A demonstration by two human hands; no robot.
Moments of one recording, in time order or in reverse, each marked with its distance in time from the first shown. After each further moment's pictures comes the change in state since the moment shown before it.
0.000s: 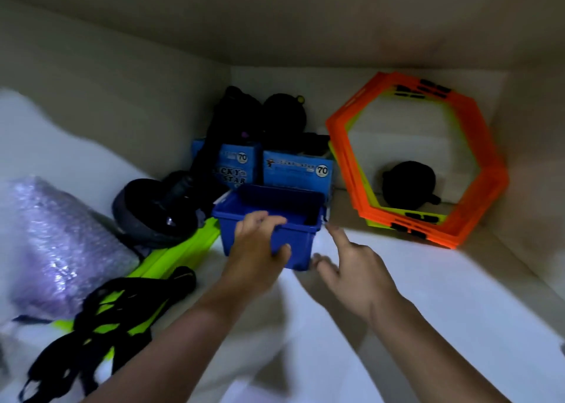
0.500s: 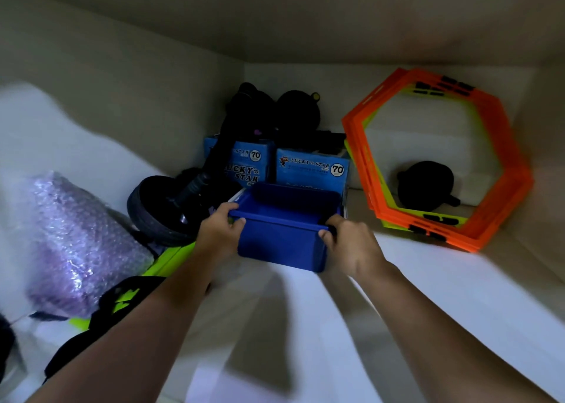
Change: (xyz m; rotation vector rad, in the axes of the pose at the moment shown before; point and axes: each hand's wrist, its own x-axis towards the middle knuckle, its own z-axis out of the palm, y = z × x) left_hand 0.049 -0.106 -0.024 -0.135 -0.011 -0.385; right_hand 0.076 0.004 0.042 -0.034 0.004 0.070
